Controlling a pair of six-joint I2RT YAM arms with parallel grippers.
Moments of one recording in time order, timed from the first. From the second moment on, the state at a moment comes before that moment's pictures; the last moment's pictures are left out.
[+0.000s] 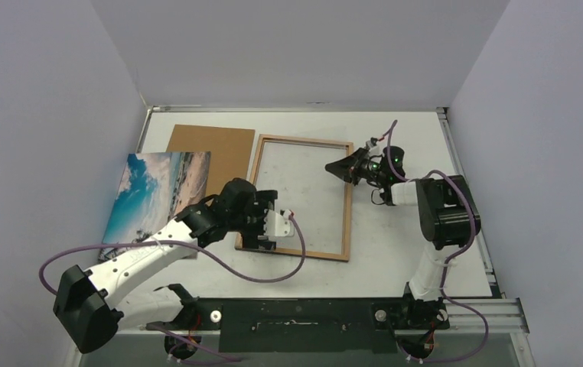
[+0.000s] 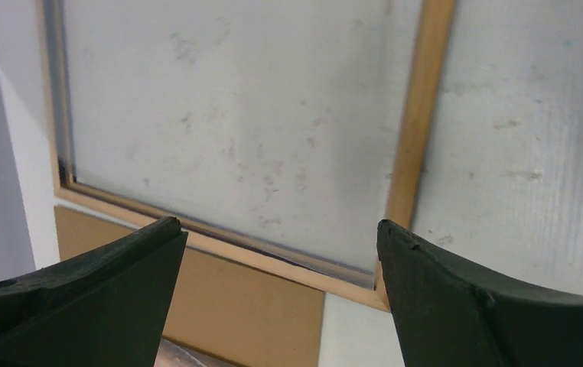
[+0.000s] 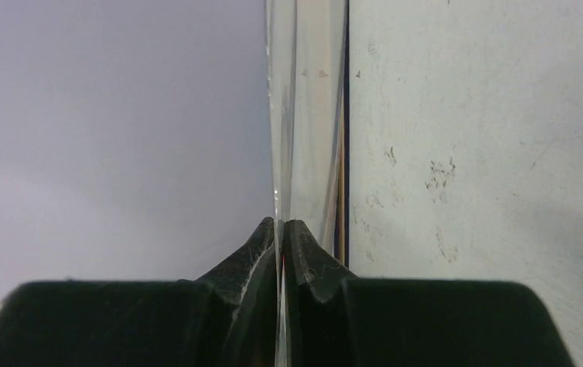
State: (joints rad) left arm -0.79 1.13 0.86 -0.57 0.22 0.91; right arm 0.13 1.90 0.82 0.81 -0.86 1.35
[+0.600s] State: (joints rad) left arm -0.11 1.43 1.83 -0.67 0.73 0.53; right arm 0.31 1.67 1.57 -0.37 -0.84 0.26
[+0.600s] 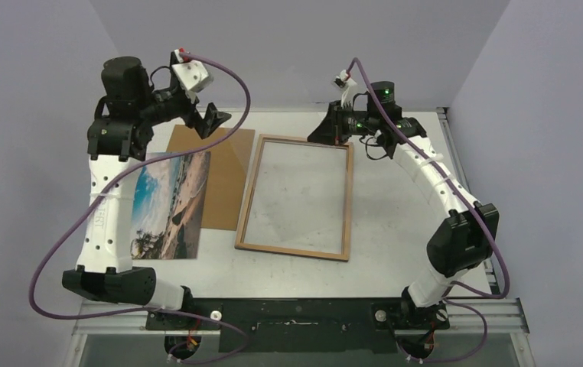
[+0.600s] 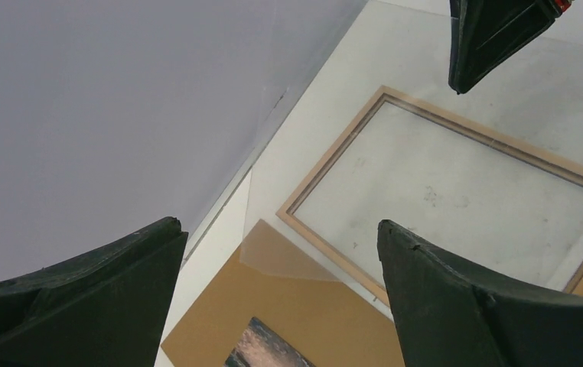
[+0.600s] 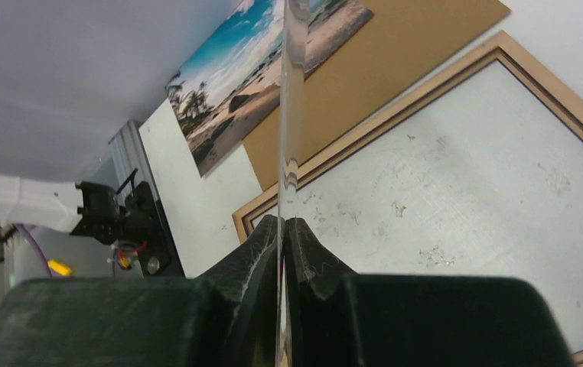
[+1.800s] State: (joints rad) left arm -0.01 1.64 2.17 -1.51 1.04 0.97; right arm 0.51 1.63 1.87 -0.77 -0.98 -0.20
